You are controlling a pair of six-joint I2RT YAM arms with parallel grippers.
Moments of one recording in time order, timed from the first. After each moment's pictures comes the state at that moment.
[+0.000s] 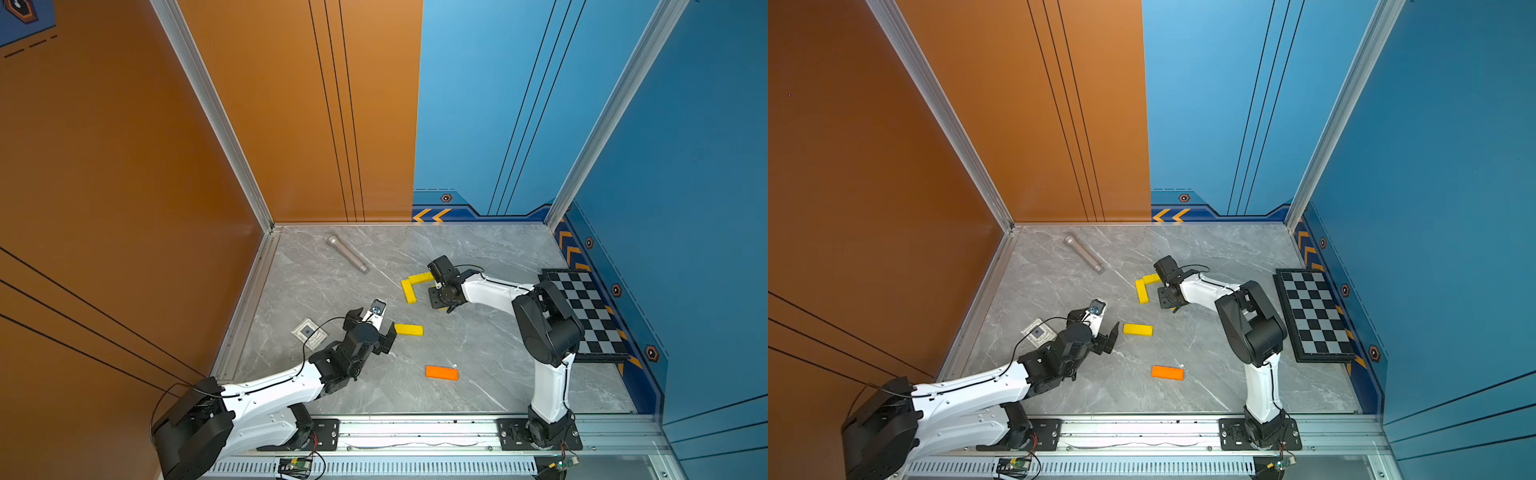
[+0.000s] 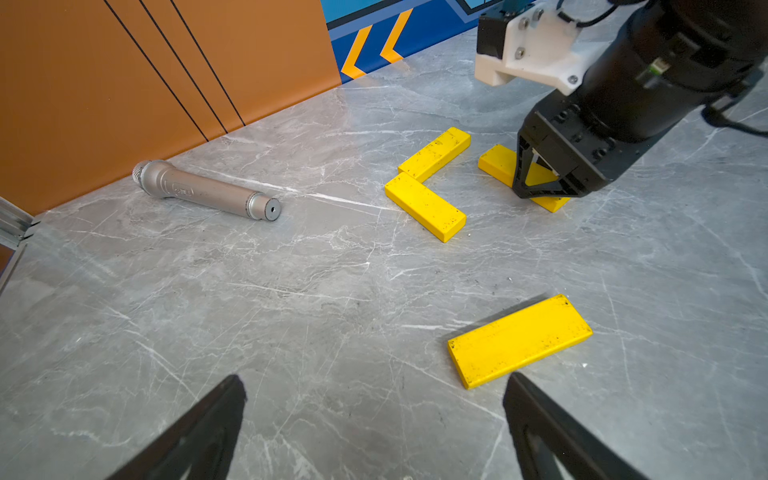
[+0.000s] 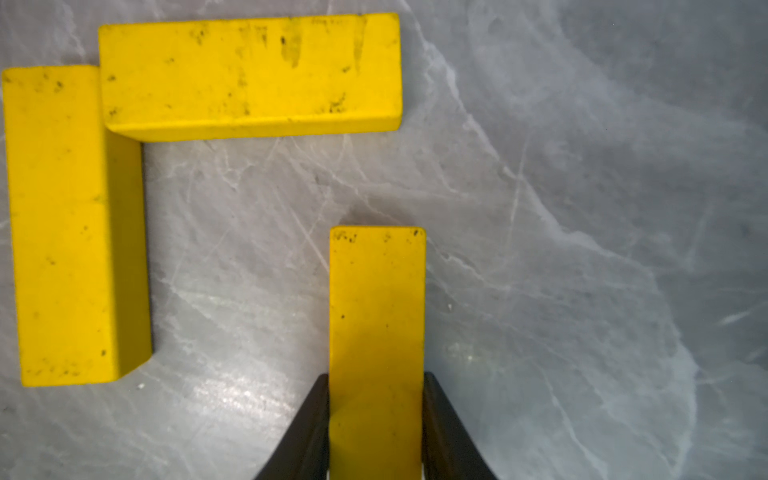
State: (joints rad) left arm -0.89 1.09 0.40 0.19 -0.53 -0.09; right arm 0.55 1.98 1.29 -0.47 0.14 0.30
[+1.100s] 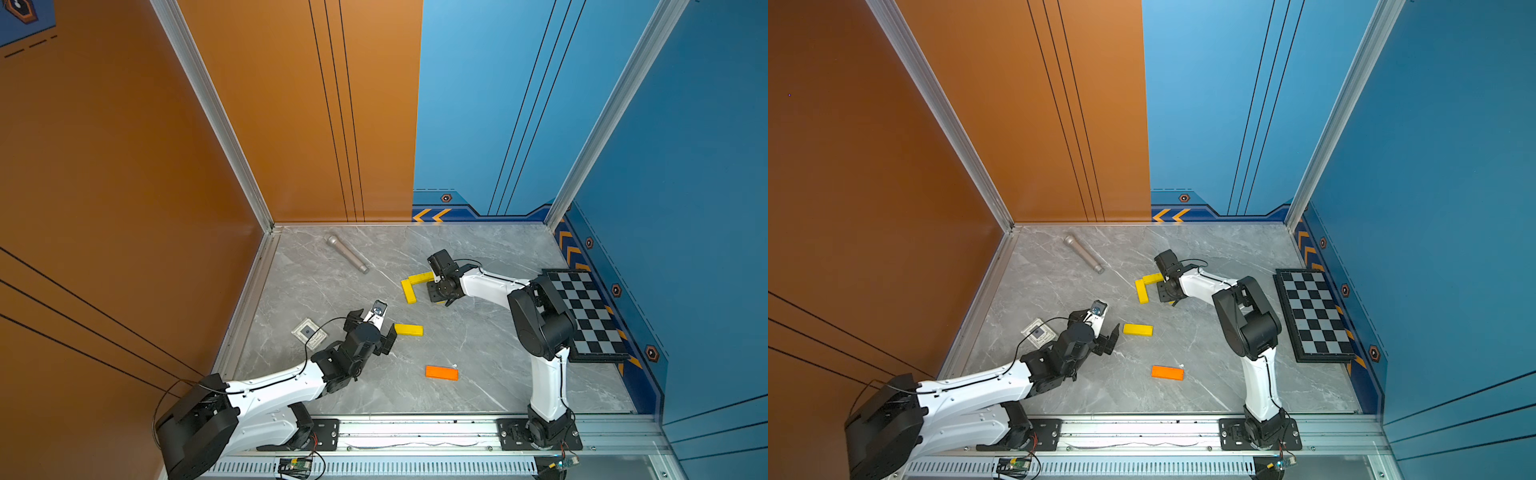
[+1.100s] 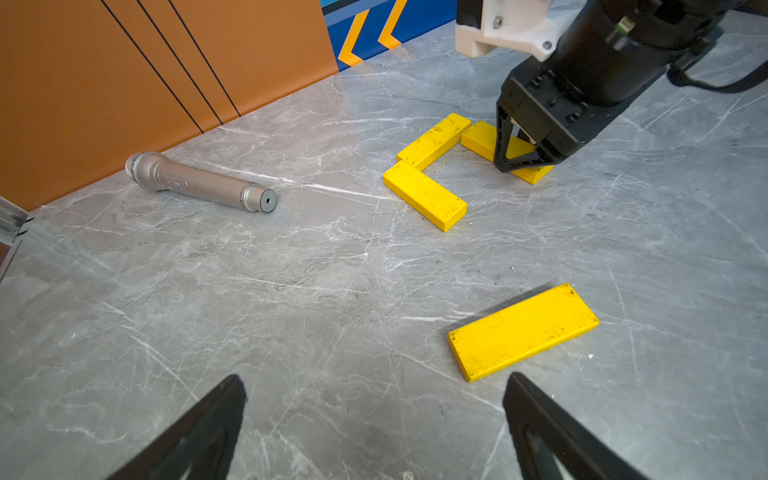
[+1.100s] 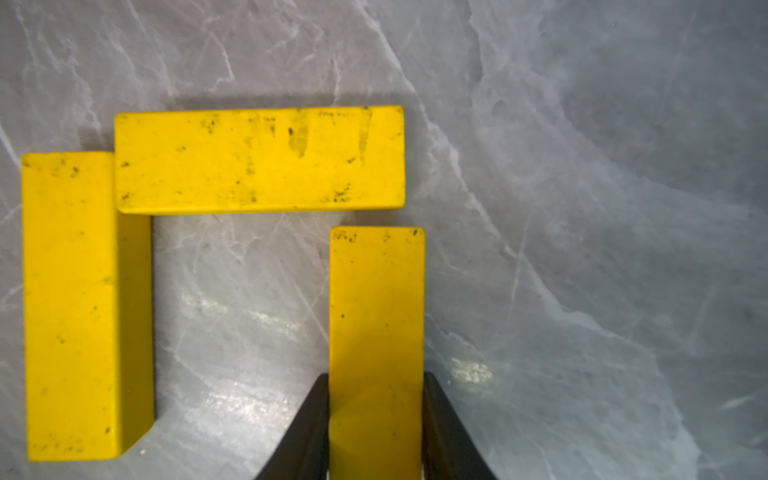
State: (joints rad) left arm -0.88 1.12 0.40 0.19 -0.52 -0.09; right arm 0.52 2.04 1.37 -0.46 0.11 0.26
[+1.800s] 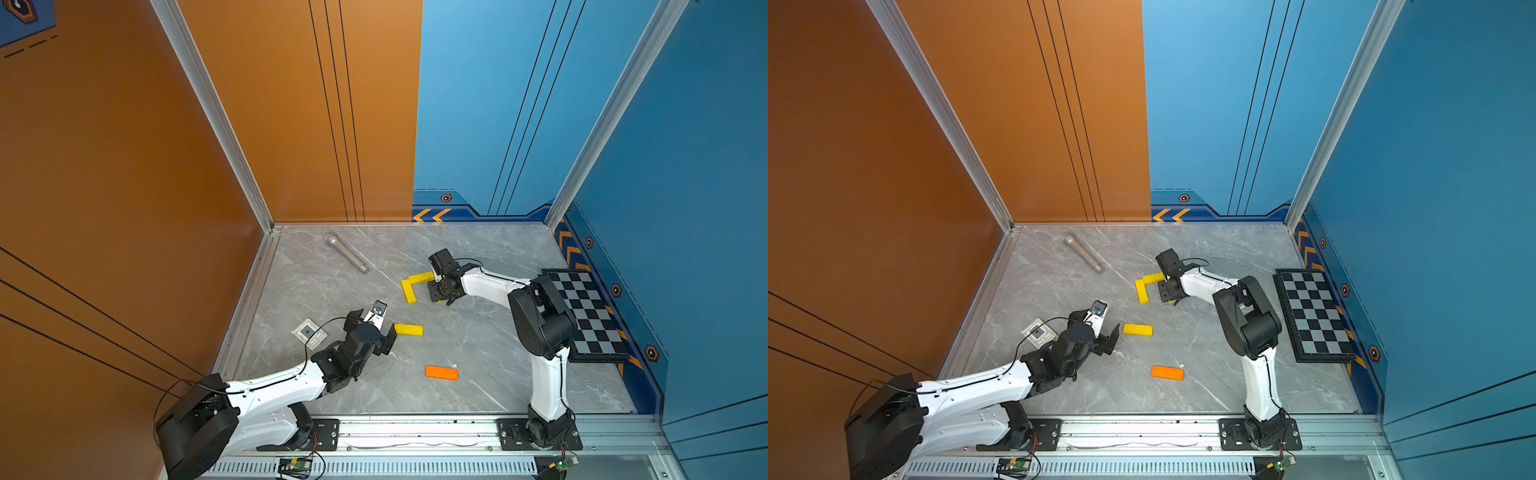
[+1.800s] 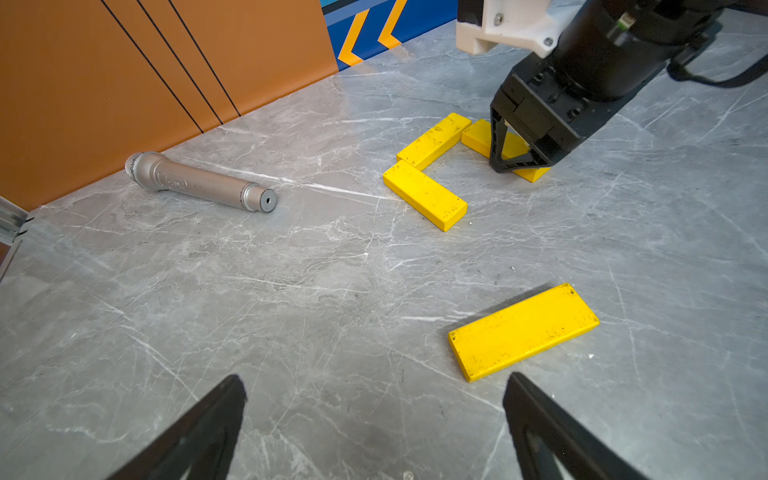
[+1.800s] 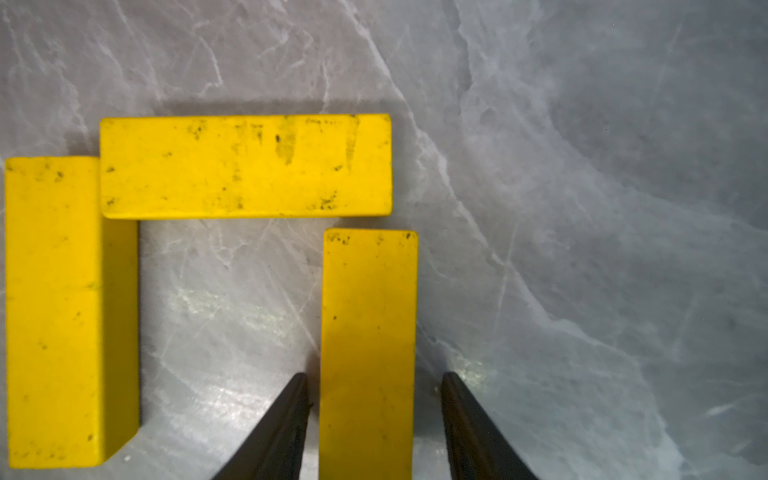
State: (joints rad) left arm -0.88 1.12 0.40 0.19 -0.52 -0.09; right arm 0.51 2.04 1.37 -0.46 0.12 0.24
